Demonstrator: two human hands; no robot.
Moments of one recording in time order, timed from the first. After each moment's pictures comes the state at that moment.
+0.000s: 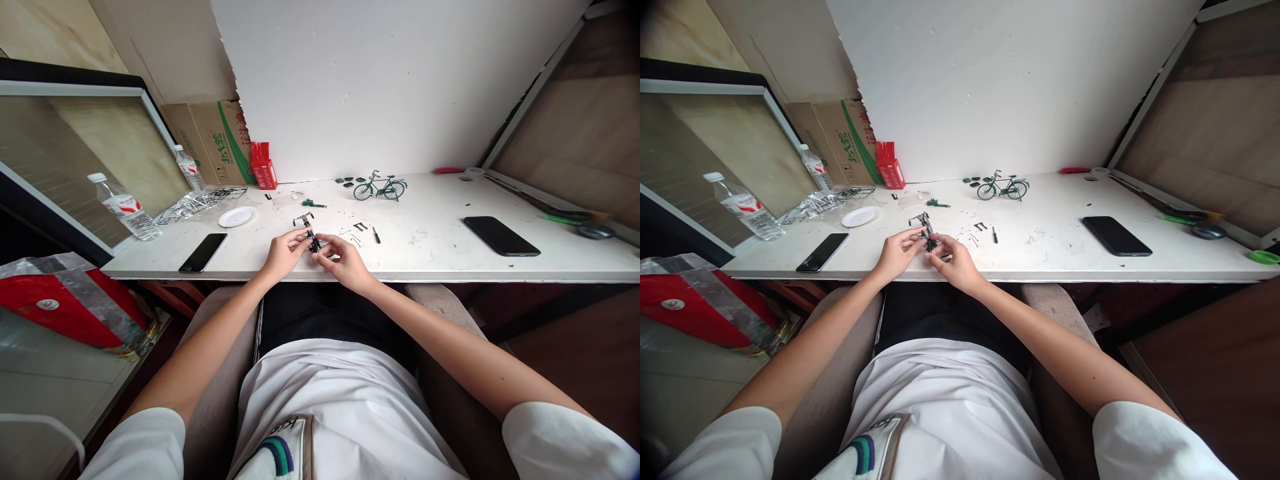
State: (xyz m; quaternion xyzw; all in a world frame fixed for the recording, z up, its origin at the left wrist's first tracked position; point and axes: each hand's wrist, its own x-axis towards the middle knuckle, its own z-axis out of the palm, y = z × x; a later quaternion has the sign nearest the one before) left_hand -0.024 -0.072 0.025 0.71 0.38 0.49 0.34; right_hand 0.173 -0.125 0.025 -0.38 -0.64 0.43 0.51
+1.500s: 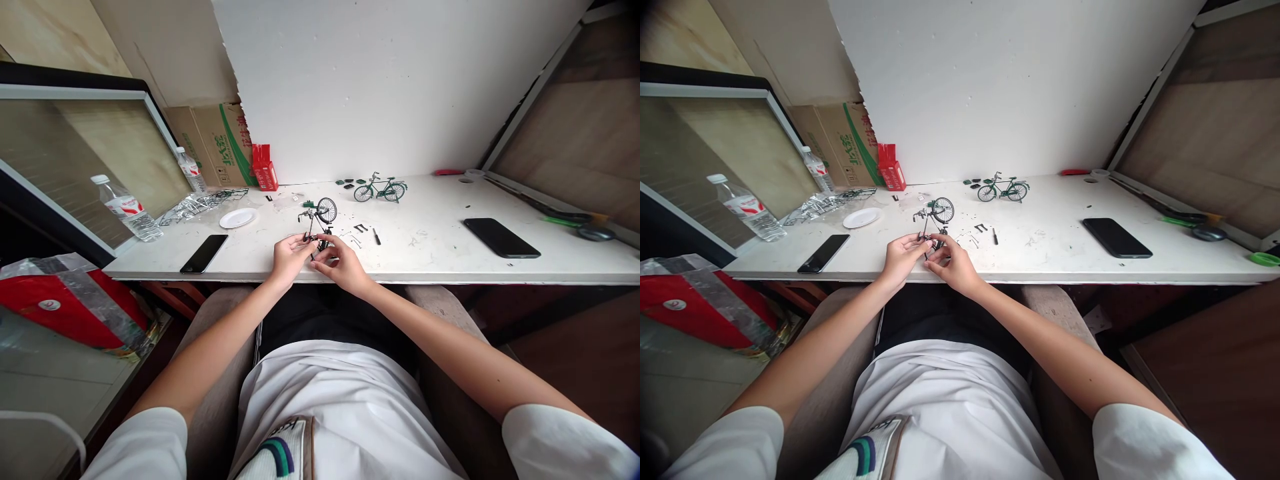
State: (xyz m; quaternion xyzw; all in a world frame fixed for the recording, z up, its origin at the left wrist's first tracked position) left_hand 0.006 -0.097 0.032 0.52 0.40 0.58 0.48; right_hand 0.173 -0.122 0.014 -0.37 -0.68 0.38 0.51
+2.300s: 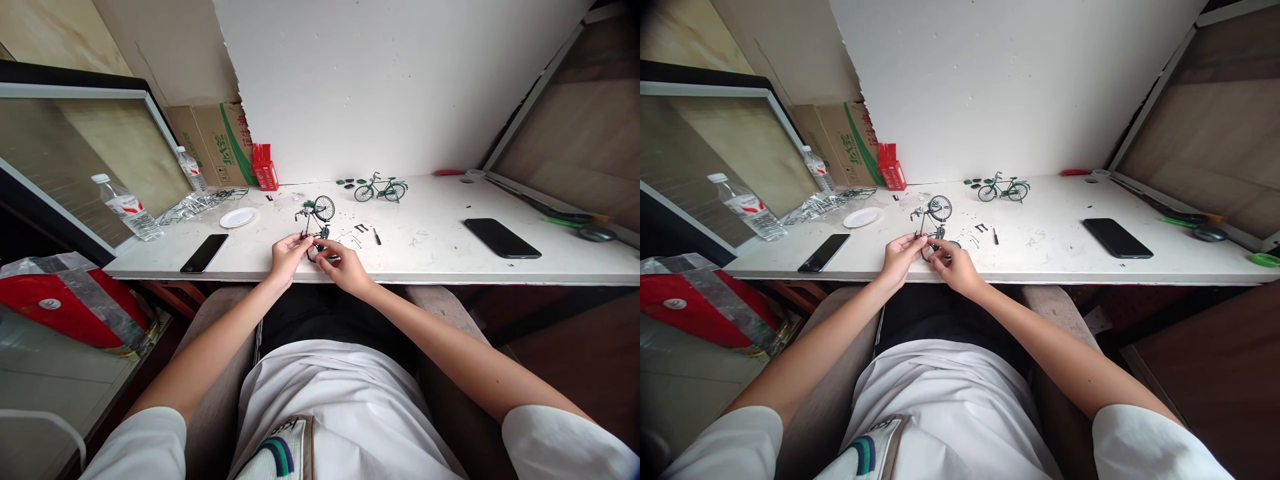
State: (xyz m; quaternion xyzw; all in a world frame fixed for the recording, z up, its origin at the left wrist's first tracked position) left_hand 0.004 -0.093 0.030 0.46 0.38 0.59 0.54; right_hand 0.175 -0.123 0.014 -0.38 -0.70 0.34 0.50
